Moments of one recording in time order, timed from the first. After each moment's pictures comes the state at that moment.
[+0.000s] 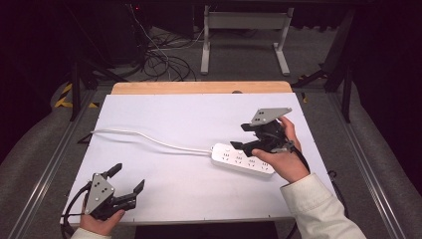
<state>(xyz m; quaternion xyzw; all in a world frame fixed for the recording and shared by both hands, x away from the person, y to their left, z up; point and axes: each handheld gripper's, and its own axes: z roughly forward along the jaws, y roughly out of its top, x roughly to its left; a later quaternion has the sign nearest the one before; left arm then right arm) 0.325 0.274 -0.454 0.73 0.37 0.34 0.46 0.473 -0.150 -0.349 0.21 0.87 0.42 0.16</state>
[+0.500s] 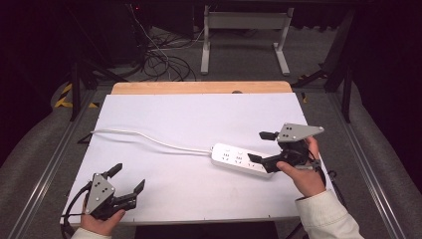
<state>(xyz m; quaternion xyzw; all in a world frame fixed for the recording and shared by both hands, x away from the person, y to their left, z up) 0.325 0.273 -0.454 0.73 0.37 0.34 0.46 0.443 -0.202 -0.367 0.21 0.84 0.48 0.16</state>
